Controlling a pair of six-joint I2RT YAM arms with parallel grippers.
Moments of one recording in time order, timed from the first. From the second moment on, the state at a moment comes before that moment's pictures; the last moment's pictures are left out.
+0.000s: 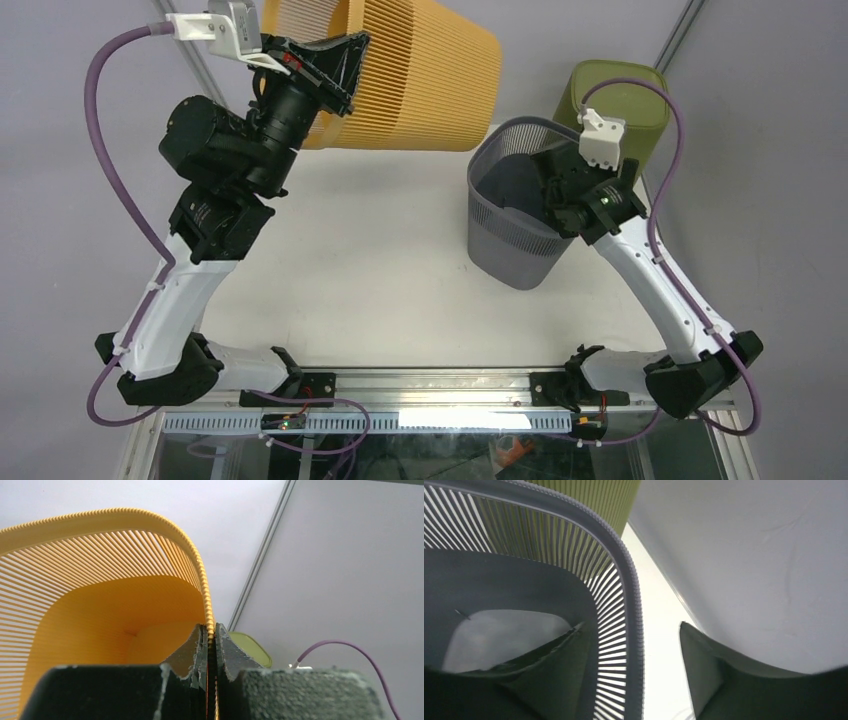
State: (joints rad) left arm -0.82 1.29 1.95 -0.17 -0.28 -0.22; right arm 0.54 1.26 1.44 -1.07 1.12 0.47
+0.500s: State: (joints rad) left arm -0.46 1.41 1.98 -0.41 -0.12 -0.37; right arm 0.53 1.06 1.63 -0.96 0.78 0.30
